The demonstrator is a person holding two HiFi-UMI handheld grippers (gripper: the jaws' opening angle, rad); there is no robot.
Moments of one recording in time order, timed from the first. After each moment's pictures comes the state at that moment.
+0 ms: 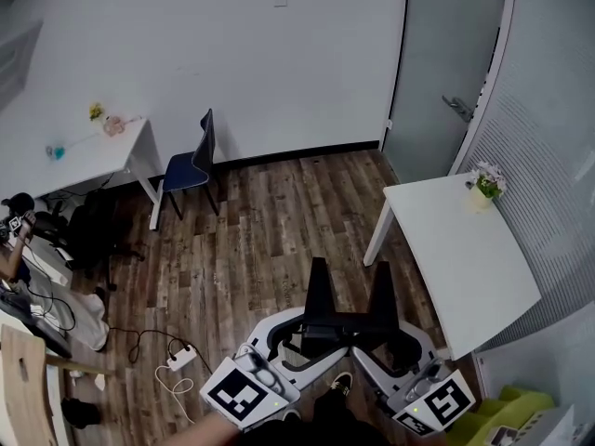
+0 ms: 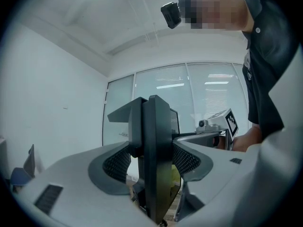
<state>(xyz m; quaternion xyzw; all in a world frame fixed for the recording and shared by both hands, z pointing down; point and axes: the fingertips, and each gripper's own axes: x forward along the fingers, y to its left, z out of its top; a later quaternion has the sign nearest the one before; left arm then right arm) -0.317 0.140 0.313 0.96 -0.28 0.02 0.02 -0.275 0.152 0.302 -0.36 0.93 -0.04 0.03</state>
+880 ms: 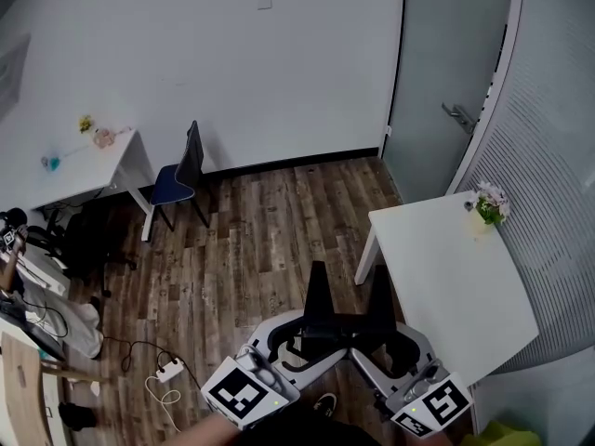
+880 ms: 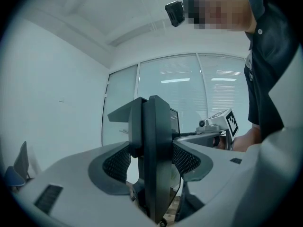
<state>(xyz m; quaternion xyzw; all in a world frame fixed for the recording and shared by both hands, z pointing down) -0.198 0.000 0.329 0.95 -0.29 0.04 0.05 -0.155 0.010 0.319 -0.36 0.93 -0.06 0.03</state>
